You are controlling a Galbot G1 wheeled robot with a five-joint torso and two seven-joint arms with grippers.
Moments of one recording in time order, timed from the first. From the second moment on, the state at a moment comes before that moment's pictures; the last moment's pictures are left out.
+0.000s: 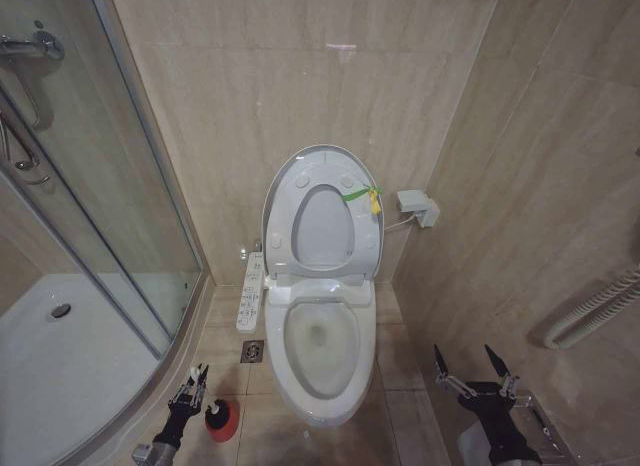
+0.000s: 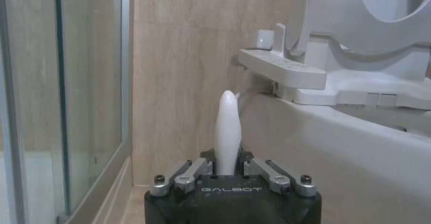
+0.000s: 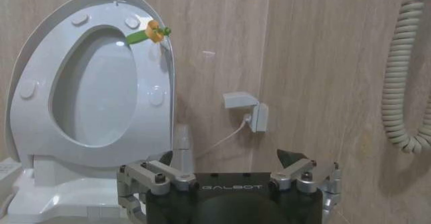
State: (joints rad) left arm 1.06 -1.28 -0.58 -0.69 -0.48 -0.82 0.62; right arm -1.89 1.47 0.78 2.17 0.20 0.24 -0.05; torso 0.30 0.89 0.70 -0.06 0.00
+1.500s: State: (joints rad) left arm 1.07 -1.29 -0.58 -0.70 -0.45 -0.82 0.62; right arm -1.89 1.47 0.78 2.17 0.20 0.24 -0.05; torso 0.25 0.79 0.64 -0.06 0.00
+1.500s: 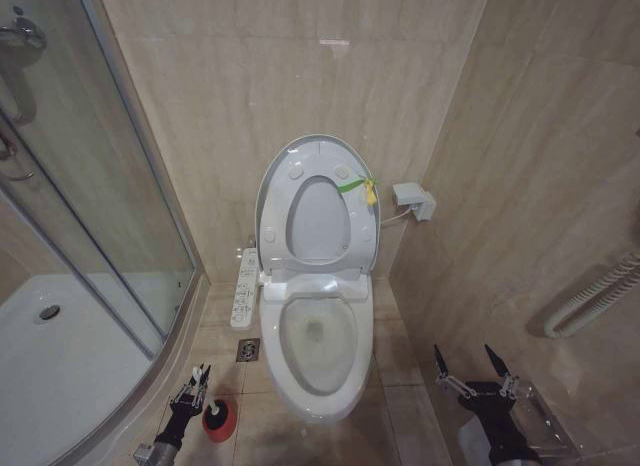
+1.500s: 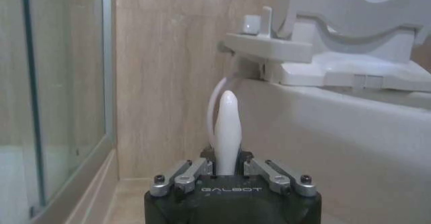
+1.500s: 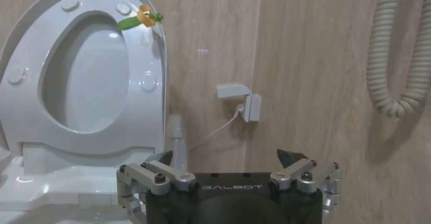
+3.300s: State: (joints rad) left arm 1.28 -1.31 -0.62 -0.93 -0.48 -0.82 0.55; right arm -1.89 1.47 0.78 2.17 0.20 0.24 -0.05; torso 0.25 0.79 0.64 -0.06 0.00
